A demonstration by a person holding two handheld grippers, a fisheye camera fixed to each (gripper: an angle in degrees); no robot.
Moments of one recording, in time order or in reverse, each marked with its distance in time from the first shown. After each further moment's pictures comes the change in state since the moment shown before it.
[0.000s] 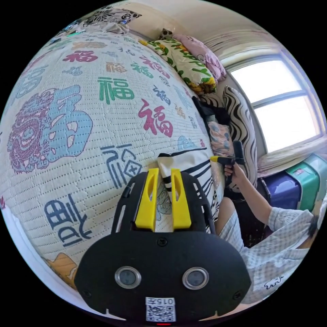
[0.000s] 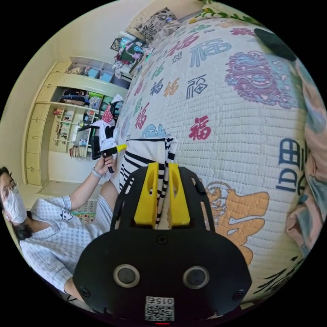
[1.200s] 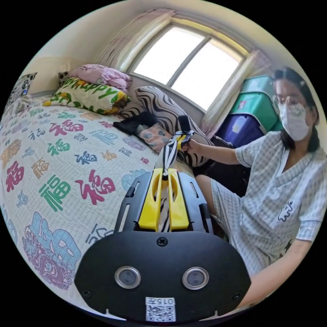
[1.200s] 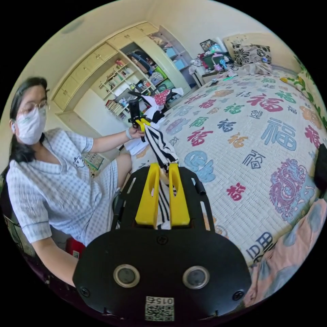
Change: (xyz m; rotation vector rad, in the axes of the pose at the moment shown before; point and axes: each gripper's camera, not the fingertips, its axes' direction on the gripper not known) left arm 0.113 0.007 -0.028 0.047 0.258 0.731; right arm -0.165 0.129 -0.080 -0.010 -0.083 -0.626
